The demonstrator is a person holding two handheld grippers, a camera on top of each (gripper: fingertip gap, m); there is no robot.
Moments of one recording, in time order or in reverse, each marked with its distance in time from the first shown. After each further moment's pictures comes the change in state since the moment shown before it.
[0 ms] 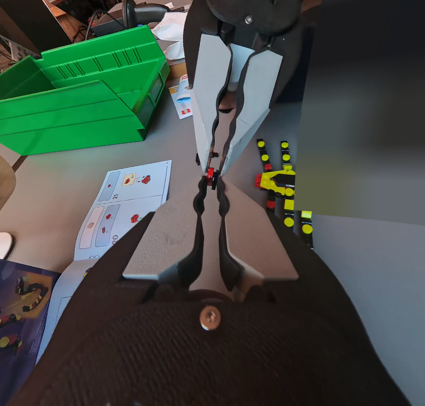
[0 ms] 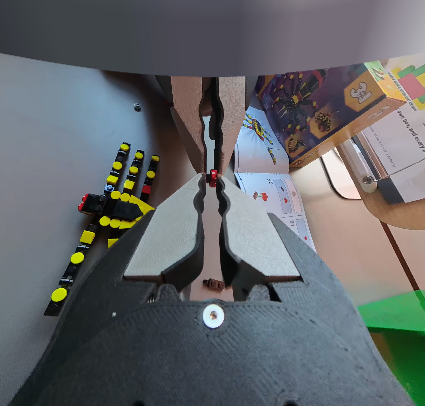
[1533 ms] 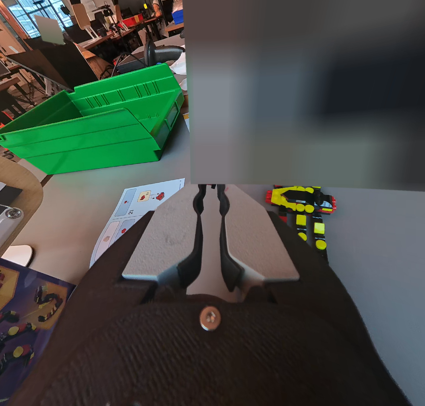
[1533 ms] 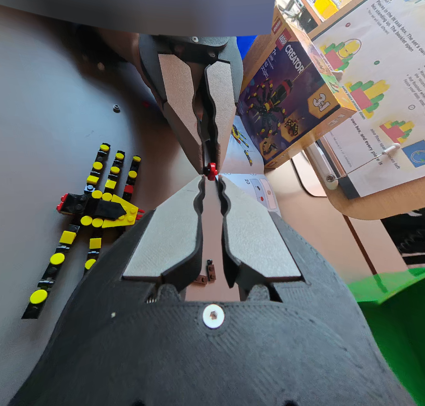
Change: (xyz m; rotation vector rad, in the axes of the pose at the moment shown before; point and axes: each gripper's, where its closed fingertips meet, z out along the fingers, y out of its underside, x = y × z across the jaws) left arm -0.011 -0.016 -0.002 0.120 -0.045 0.019; right arm 0.017 -0.004 -0.012 0.038 0.104 -0.030
